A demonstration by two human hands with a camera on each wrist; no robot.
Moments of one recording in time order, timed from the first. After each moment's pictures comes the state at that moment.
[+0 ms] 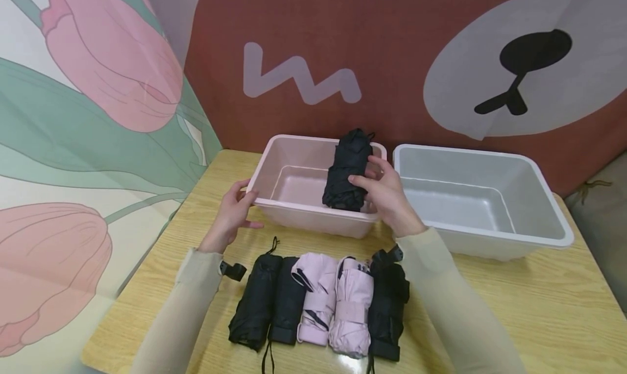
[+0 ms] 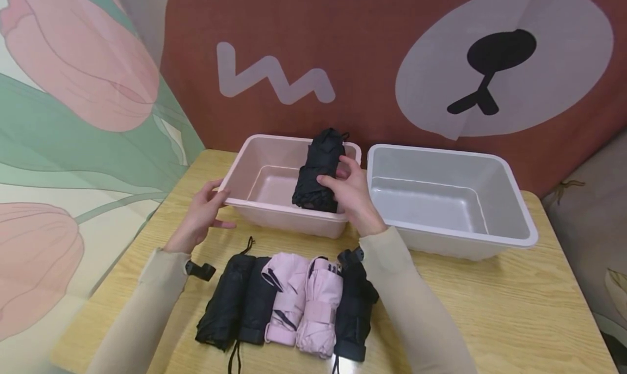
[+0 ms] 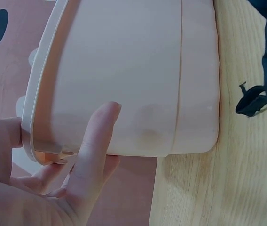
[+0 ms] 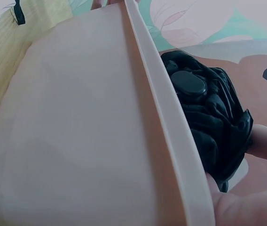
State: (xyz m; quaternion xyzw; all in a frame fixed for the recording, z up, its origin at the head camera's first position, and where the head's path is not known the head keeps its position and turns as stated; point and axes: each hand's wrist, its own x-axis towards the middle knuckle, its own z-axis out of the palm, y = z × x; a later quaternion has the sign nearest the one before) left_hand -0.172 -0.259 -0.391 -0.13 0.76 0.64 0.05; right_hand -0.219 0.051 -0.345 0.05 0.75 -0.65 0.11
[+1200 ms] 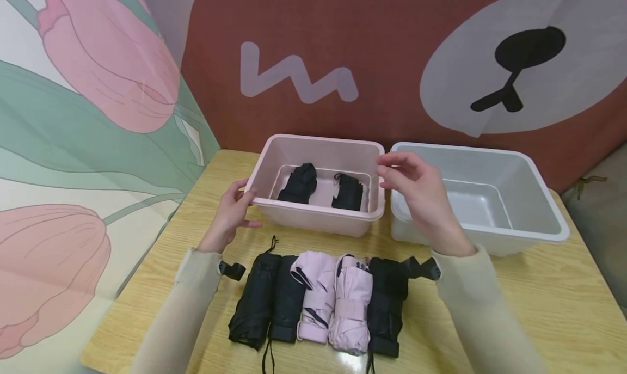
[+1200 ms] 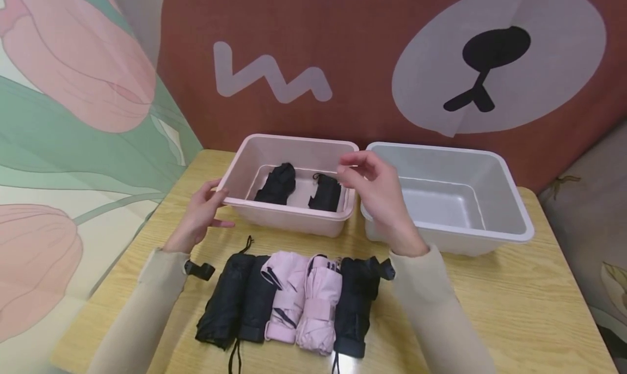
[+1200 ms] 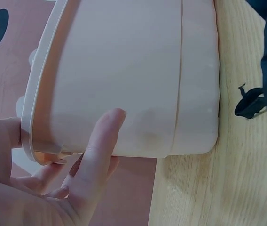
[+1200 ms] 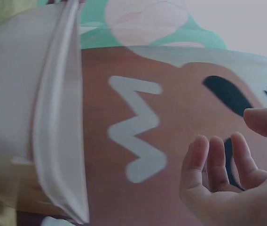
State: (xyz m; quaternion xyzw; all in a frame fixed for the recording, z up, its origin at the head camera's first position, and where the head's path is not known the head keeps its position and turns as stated) left_hand -0.172 -0.258 -0.392 -0.13 0.76 0.64 0.04; right_hand -0.170 0.096 -0.303 -0.12 0.70 -0.70 -0.01
